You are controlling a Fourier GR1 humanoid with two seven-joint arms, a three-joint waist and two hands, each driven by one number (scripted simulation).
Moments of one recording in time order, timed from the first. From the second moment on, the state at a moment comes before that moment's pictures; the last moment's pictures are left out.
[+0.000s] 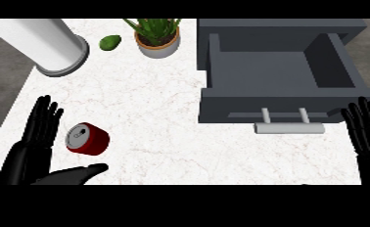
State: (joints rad) left arm 0.22 0.03 0.10 -1.93 -0.04 0.01 0.11; right arm 0.26 -0.06 -0.18 -2.05 -0.05 0.15 0.02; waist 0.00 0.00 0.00
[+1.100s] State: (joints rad) left arm 0.21 0.07 0.23 -1.55 -0.01 -0.05 -0.22; right arm 0.25 -0.06 -0.24 -2.02 -0.06 0.20 0.01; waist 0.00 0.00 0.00
